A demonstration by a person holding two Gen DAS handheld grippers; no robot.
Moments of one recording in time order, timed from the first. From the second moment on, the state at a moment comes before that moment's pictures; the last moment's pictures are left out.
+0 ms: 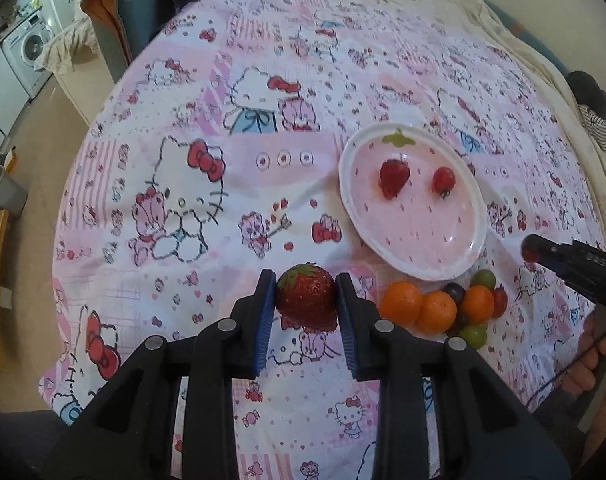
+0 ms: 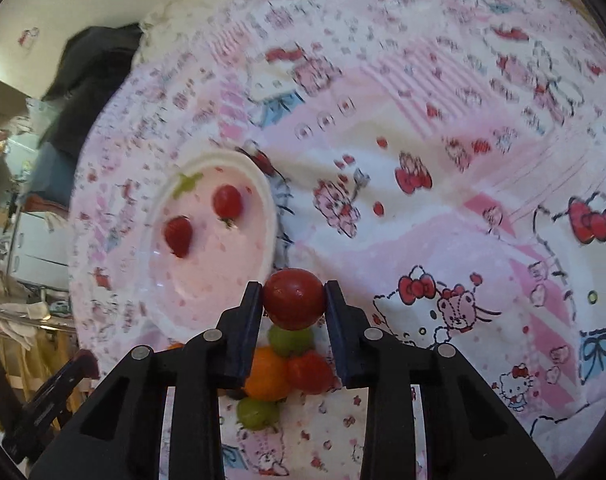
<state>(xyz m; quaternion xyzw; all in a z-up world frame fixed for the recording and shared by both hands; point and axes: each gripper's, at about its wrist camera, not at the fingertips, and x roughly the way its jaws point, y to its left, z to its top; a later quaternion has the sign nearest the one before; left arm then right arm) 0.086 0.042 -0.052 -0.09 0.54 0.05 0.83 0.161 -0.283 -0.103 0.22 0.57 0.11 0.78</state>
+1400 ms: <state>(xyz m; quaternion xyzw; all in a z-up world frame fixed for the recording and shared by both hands) 0.203 -0.034 -0.135 0.00 0.59 -0.06 0.81 0.242 -0.210 -0.163 0.19 0.63 0.21 0.73</state>
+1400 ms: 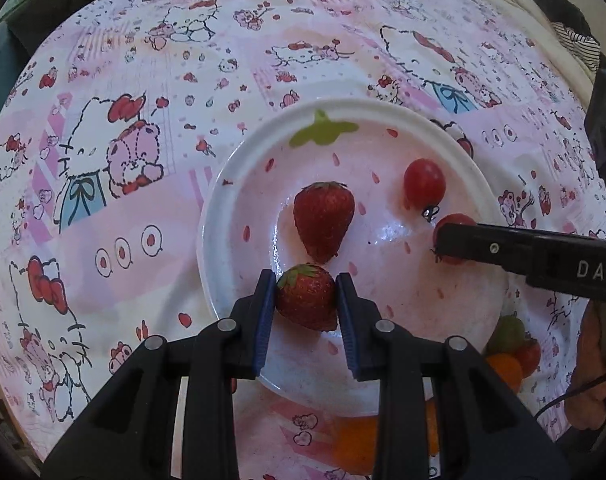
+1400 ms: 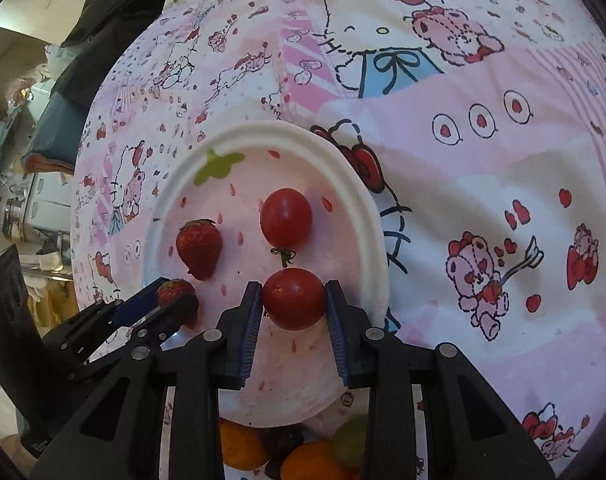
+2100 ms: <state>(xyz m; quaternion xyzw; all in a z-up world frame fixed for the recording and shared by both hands) 0.196 -0.029 -0.113 -0.02 0.57 -0.07 0.82 0.244 -0.213 -0.133 0.21 0.60 0.23 0.74</state>
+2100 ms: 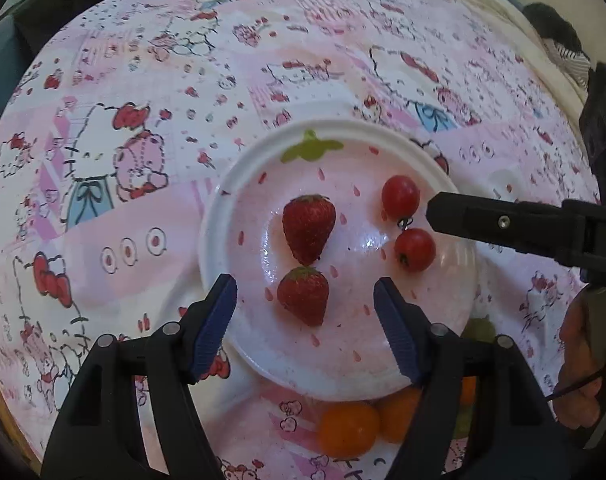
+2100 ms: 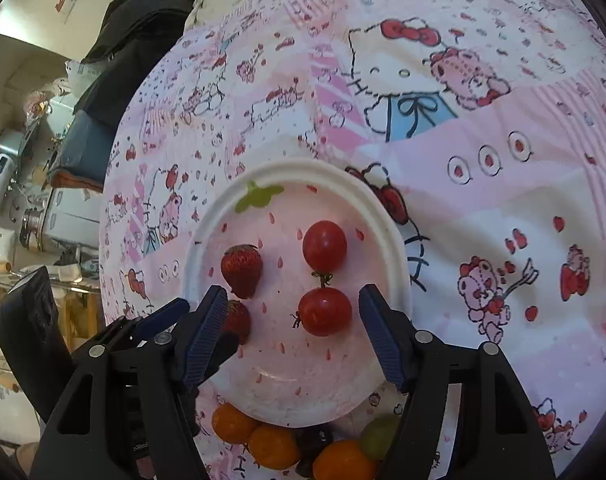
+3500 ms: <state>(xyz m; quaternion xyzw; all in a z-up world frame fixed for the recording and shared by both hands) 0.096 0.013 -0.093 -0.11 0.58 0.01 0.81 0.115 -0.276 -0.092 0.23 0.59 0.14 0.76</state>
